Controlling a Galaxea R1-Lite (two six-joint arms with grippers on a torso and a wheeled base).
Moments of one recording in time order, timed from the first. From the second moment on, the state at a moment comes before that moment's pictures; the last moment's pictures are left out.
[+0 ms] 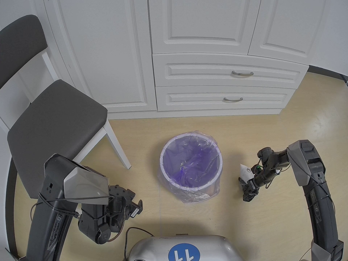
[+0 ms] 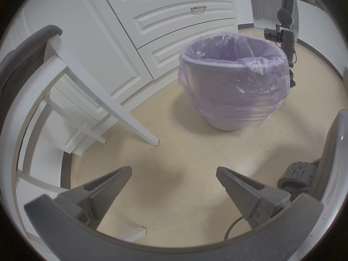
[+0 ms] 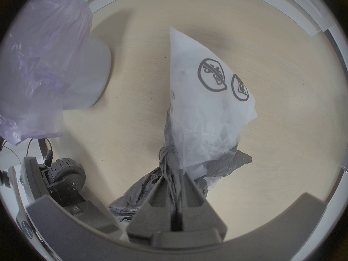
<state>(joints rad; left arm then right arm) -0.46 2.60 -0.55 -1.53 0.35 0.38 -0.02 2.91 -2.00 0.33 0.15 -0.34</state>
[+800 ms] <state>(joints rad) -0.46 2.60 -0.55 -1.53 0.35 0.44 -0.02 2.85 -1.72 -0.62 0.28 -0.02</state>
